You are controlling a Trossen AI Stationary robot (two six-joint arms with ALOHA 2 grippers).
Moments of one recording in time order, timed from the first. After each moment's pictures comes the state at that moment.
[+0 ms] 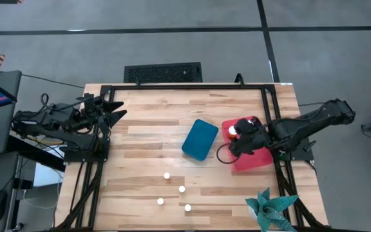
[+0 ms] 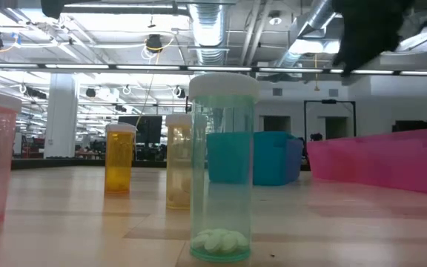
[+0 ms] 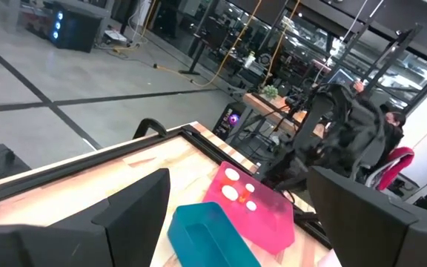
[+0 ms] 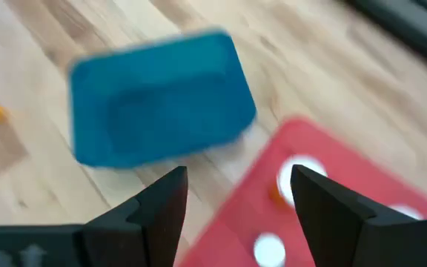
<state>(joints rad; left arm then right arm) -0.20 0.45 0.82 -0.46 -0.61 -0.57 0.30 1.13 0.98 -0.93 0.58 0.88</state>
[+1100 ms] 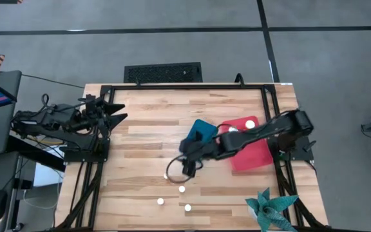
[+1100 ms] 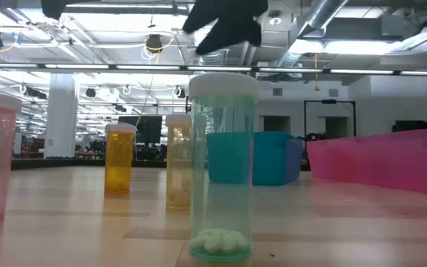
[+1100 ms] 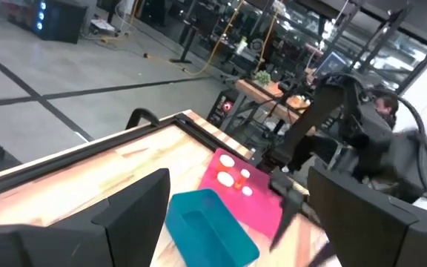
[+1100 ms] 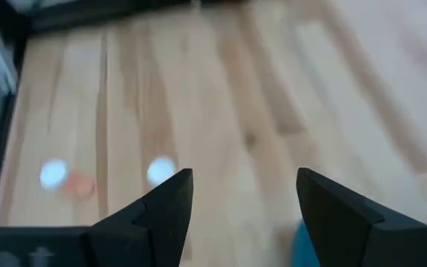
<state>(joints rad) -0.20 0.45 0.82 -0.48 -0.55 -0.56 0.25 1.79 1.46 -0.41 0.29 0.38</state>
